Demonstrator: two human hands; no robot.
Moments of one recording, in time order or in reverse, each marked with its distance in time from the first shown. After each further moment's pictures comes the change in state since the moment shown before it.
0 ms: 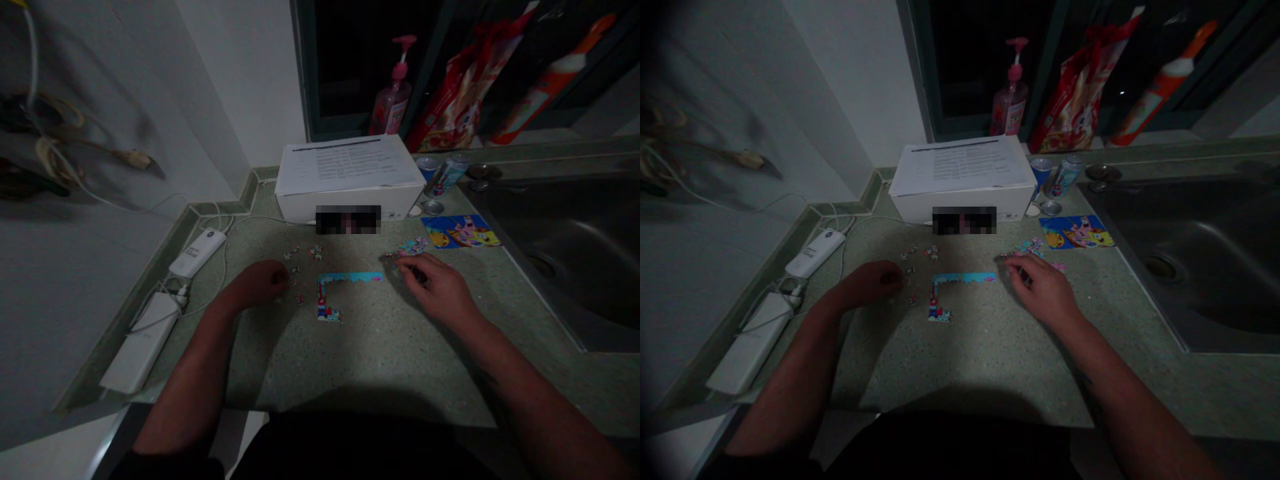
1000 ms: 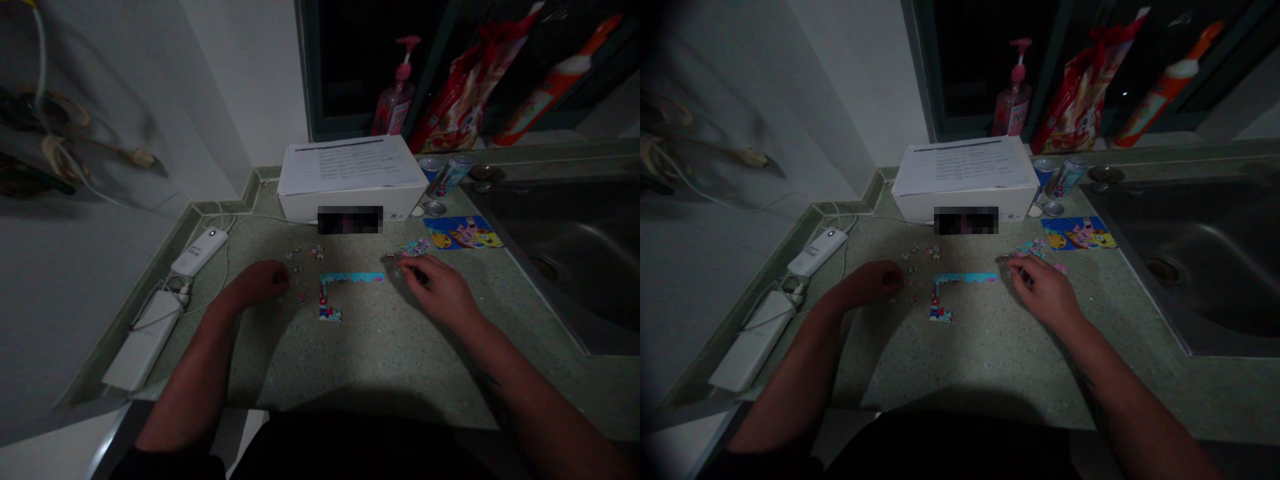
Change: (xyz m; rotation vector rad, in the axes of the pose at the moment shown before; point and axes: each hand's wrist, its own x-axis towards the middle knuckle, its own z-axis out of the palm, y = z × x) left_hand 0.000 -0.005 0.002 0.020 0.011 0.022; right_hand 0.000 0.000 0.001 0.015 0.008 0.005
